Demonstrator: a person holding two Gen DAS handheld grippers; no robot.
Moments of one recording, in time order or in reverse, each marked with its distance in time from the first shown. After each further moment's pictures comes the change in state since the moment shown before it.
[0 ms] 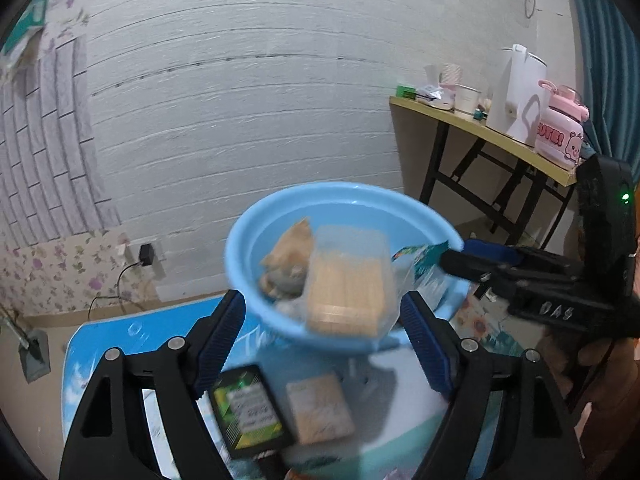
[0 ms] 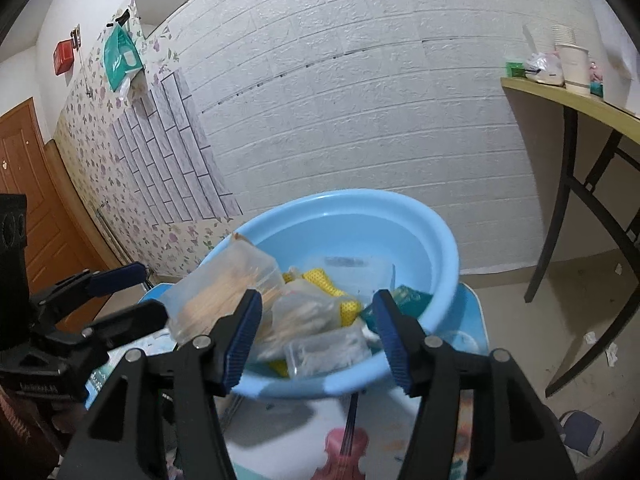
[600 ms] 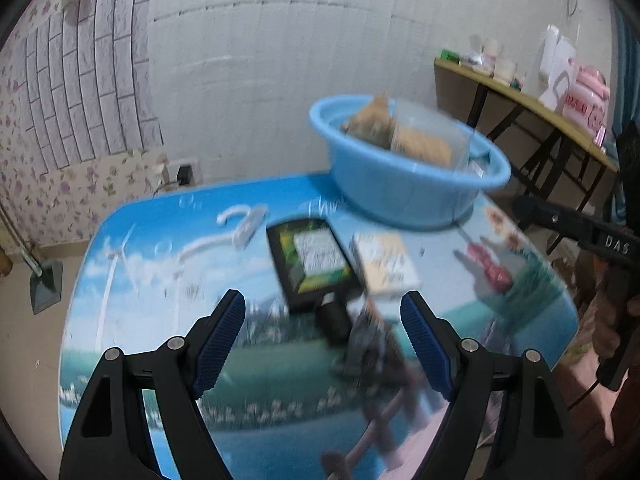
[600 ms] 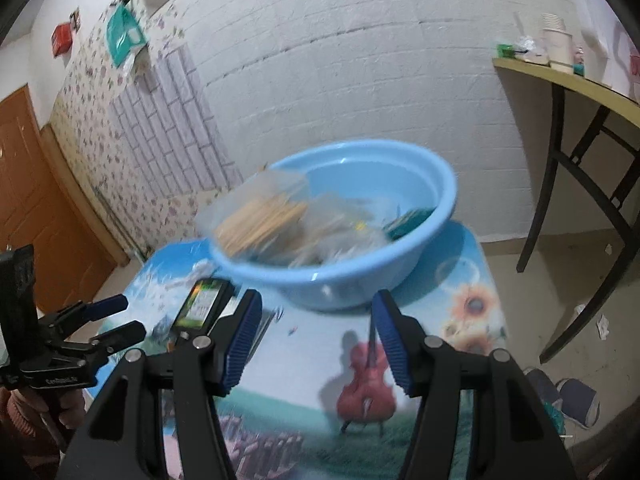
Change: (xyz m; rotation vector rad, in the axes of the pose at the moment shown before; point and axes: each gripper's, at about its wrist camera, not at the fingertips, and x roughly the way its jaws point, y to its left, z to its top) left arm -0.026 0.046 -0.110 -0.115 0.146 0.072; right arm -0.024 0.032 -0.054 -0.031 0.101 -0.028
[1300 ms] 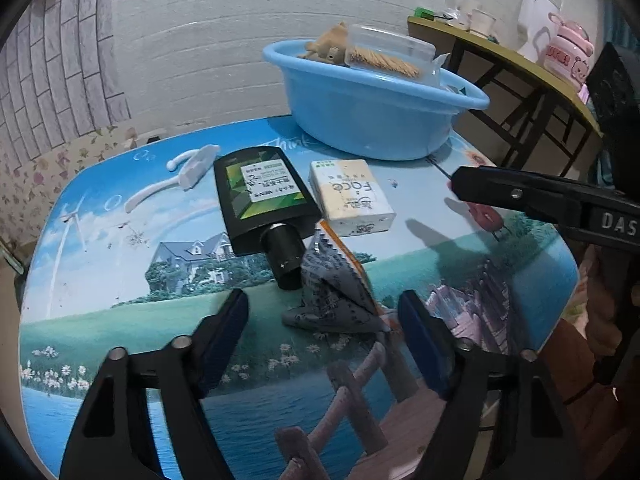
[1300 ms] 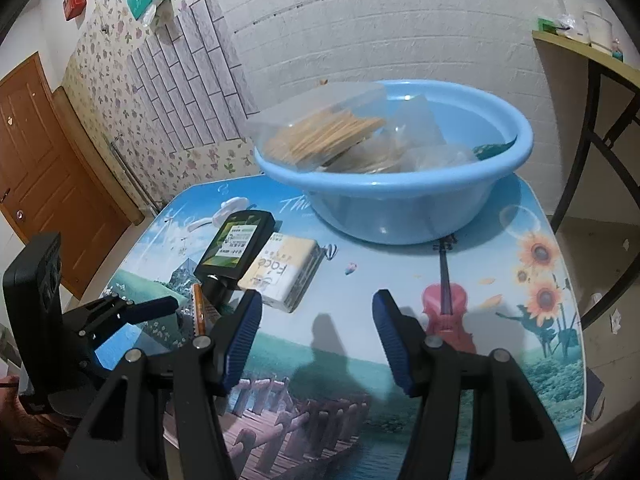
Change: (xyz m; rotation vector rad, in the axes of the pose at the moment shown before) left arm 0.023 -0.023 -0.030 0.057 0.101 -0.087; right arm 0.033 0.034 -0.026 -0.021 0.133 0.073
